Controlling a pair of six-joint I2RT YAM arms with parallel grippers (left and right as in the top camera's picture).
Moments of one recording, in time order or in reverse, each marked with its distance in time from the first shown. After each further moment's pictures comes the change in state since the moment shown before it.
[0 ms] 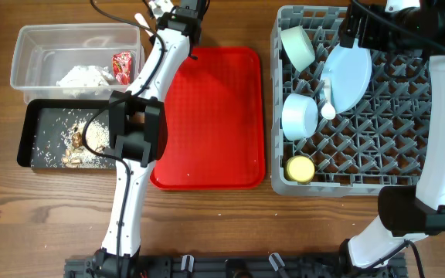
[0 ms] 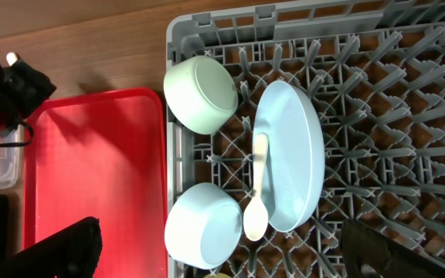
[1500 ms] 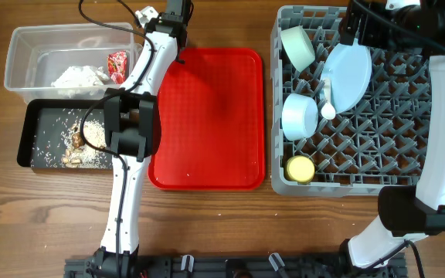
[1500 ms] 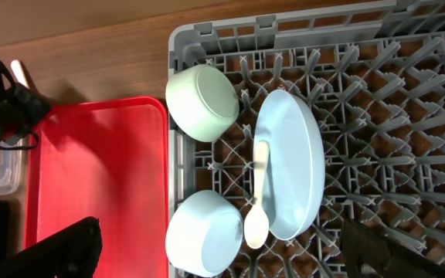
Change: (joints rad) left arm 0.064 0.076 0.002 0.018 0.009 -0.007; right arm 0.000 0.000 0.000 0.023 0.000 0.000
